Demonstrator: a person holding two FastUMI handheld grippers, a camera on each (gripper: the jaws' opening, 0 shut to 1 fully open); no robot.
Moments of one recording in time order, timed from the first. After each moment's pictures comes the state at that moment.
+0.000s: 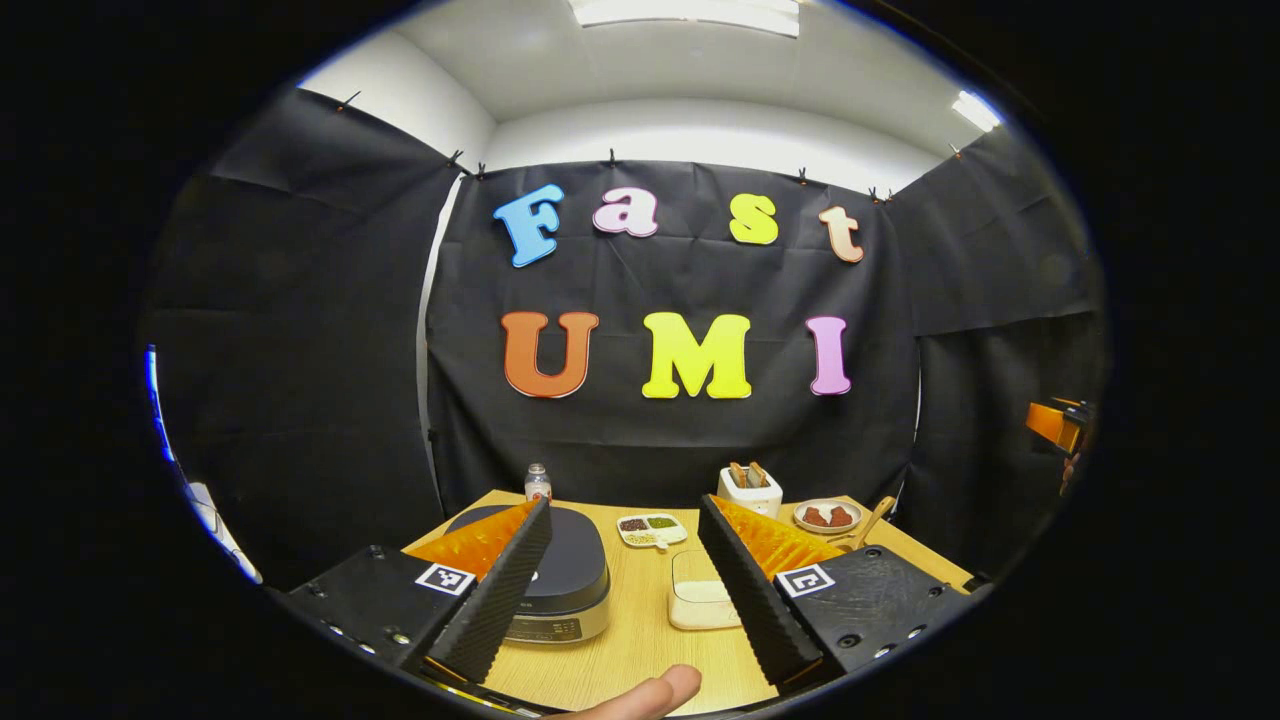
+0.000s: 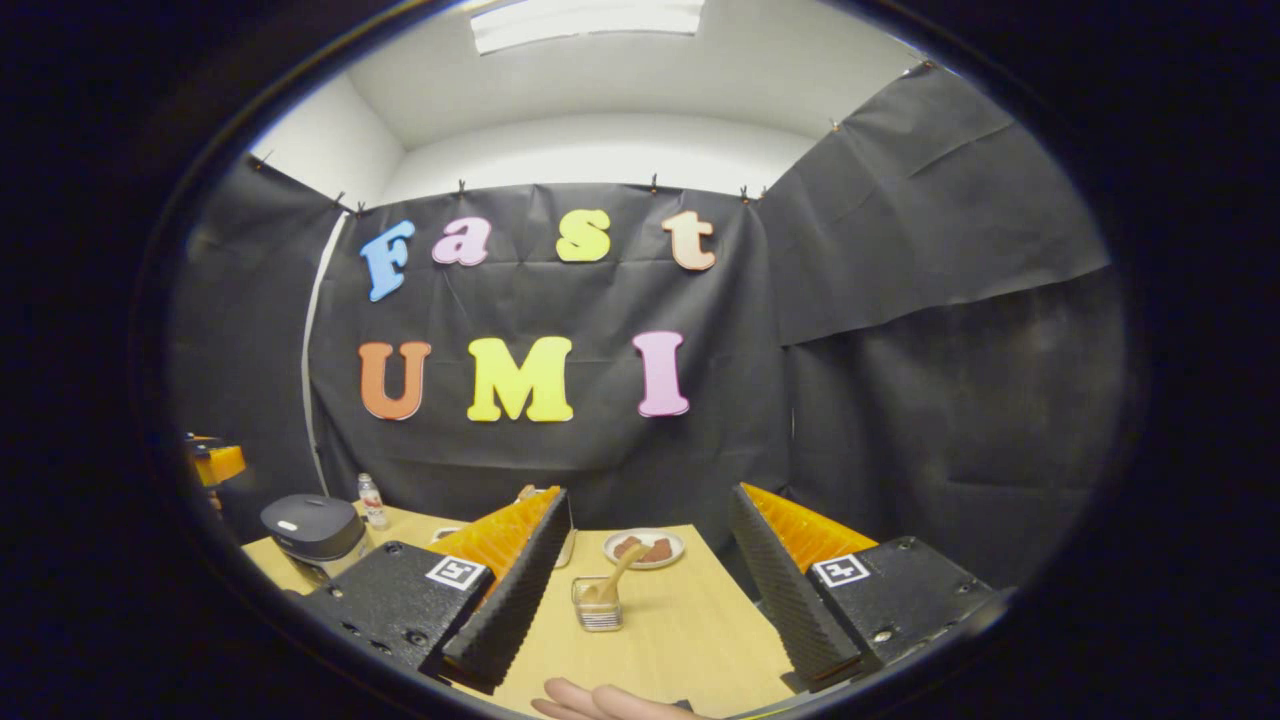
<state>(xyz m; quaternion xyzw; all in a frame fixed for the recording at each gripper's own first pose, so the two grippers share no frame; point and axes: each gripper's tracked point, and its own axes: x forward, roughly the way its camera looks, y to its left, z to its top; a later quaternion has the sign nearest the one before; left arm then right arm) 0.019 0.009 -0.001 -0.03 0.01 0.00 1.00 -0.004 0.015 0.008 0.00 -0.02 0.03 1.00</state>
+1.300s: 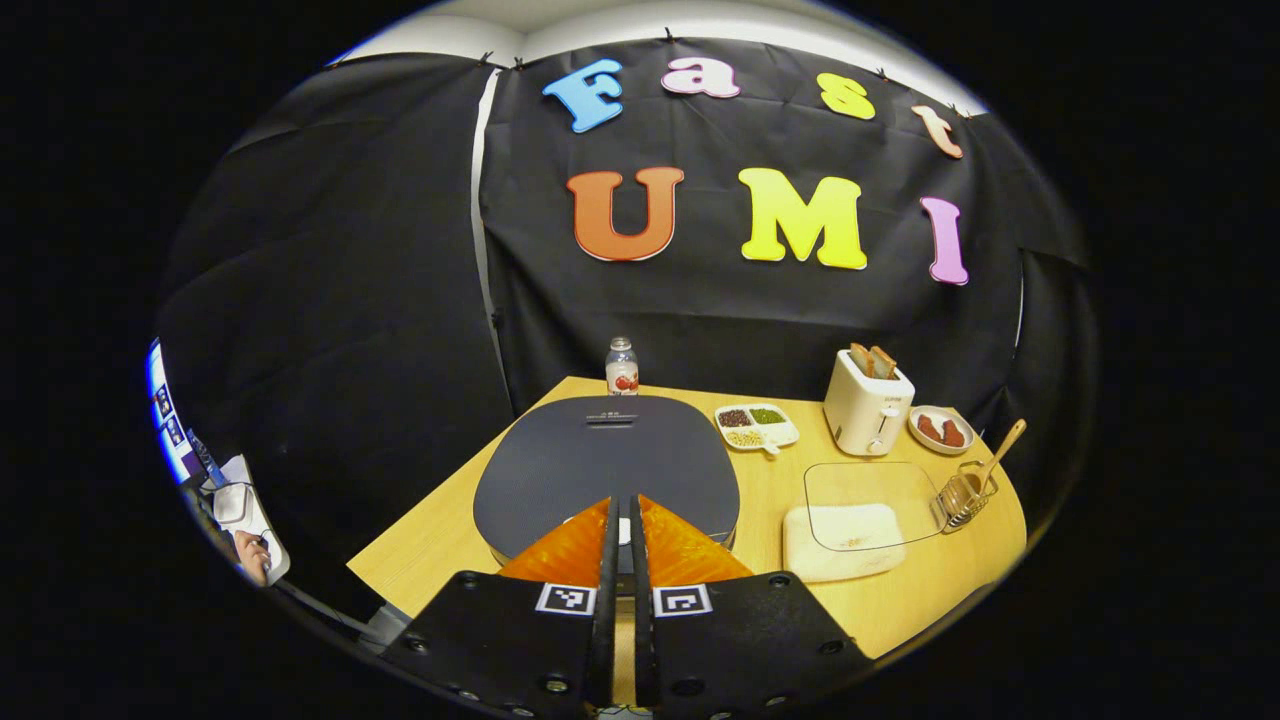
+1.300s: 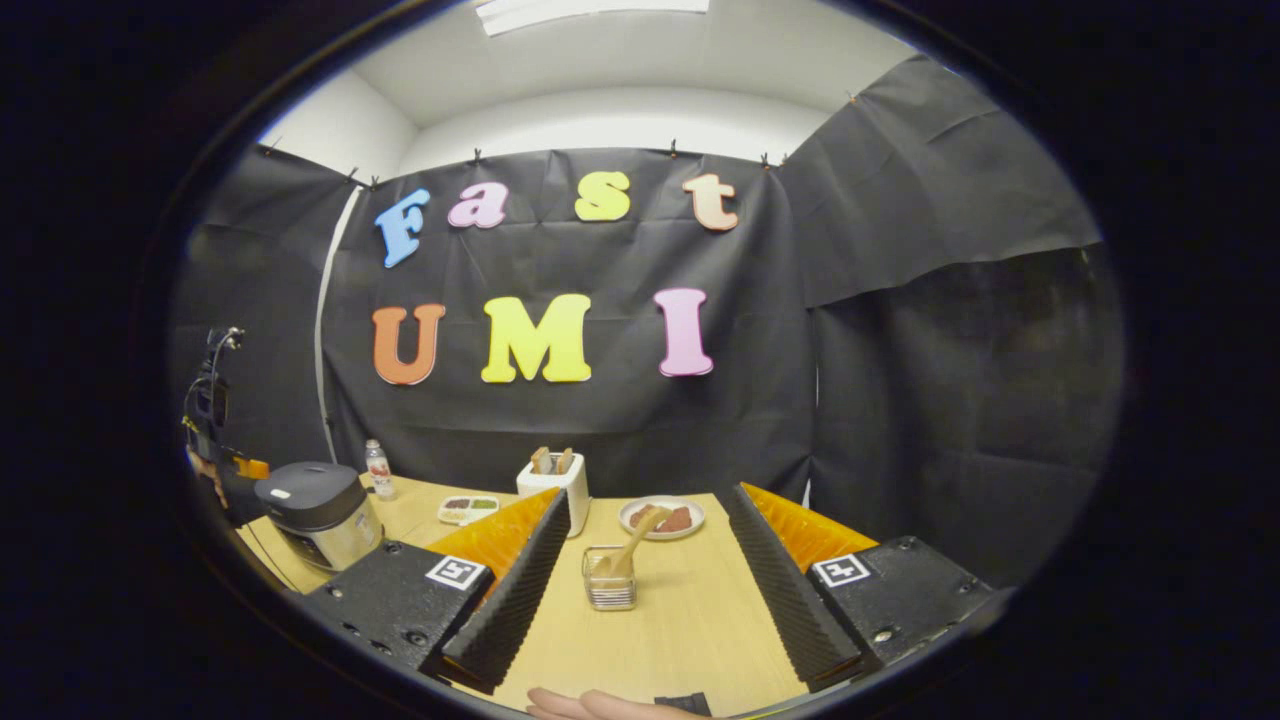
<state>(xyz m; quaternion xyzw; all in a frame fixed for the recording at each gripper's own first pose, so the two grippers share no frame) 0.107 0.099 -0.134 -0.01 0.23 0.10 0.97 0.027 0.032 -0.058 -0.01 0.03 0.06 1.00</state>
